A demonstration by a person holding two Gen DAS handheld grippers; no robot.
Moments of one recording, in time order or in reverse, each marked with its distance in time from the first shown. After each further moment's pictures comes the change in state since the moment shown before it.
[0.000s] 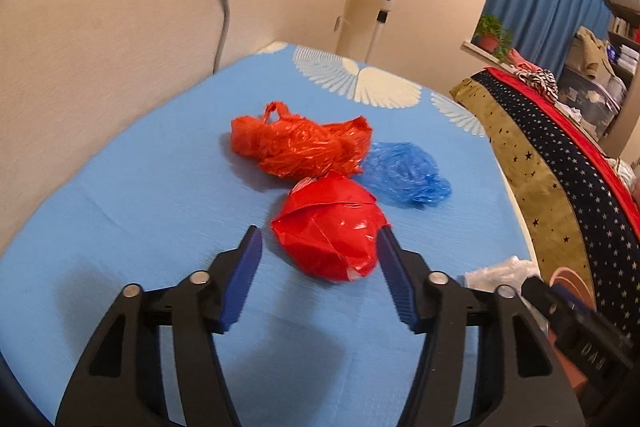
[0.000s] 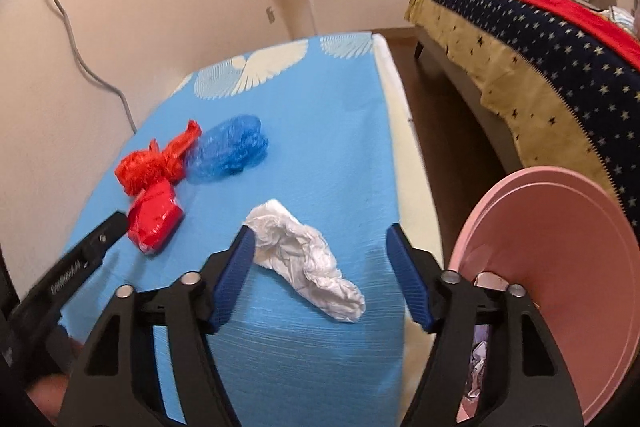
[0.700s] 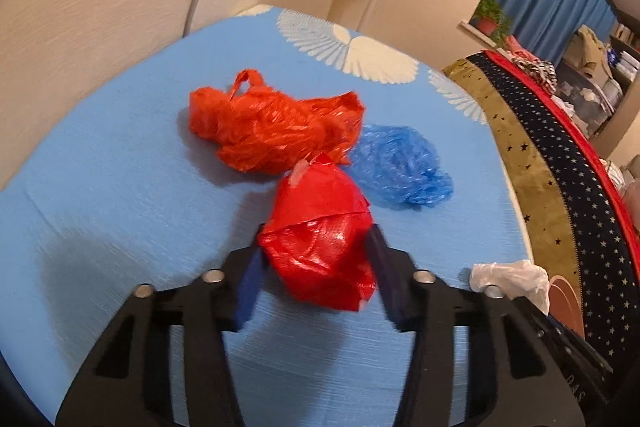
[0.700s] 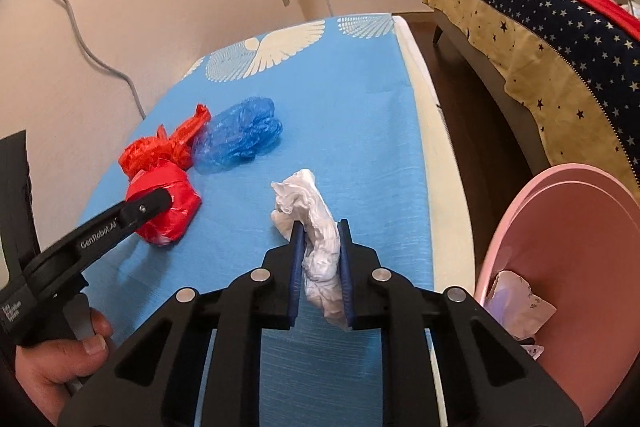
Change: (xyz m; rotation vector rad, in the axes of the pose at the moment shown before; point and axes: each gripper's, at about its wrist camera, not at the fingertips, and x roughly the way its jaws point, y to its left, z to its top) left arm 0.038 -0.011 0.011 -0.023 0.105 -0.073; right arm 0.015 0.003 0.006 -0.004 0.044 0.061
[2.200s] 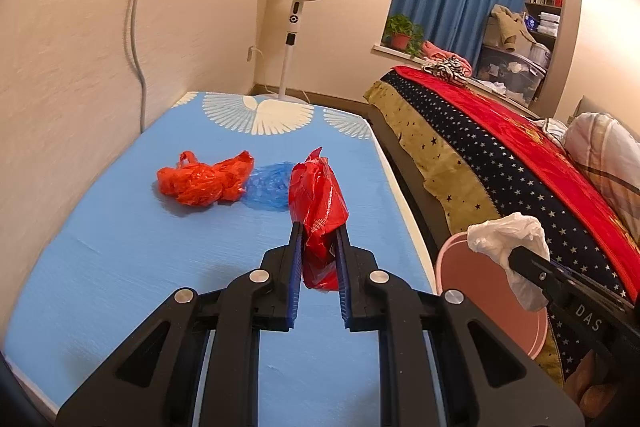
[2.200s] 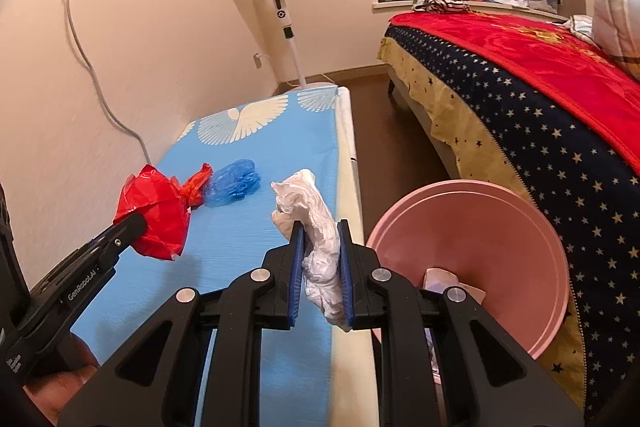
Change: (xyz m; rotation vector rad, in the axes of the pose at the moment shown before) left arm -0.133 -0.062 -0.039 0.251 -0.173 -0.138; right arm -0.150 -0.022 -0.027 0.053 -0.200 -0.098
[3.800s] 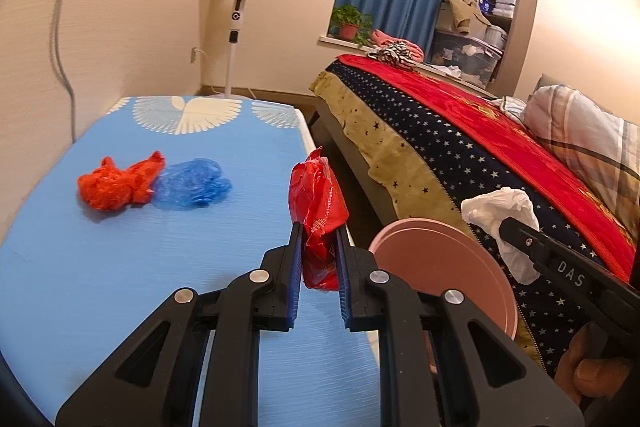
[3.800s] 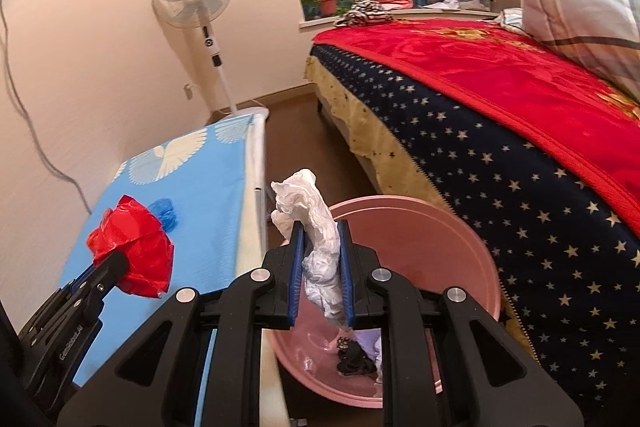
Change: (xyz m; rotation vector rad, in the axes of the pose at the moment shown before) left arm 0.027 -0.068 -0.013 0.086 0.014 -0.151; right arm -0.012 -0.064 0.008 0.122 -0.078 -0.219
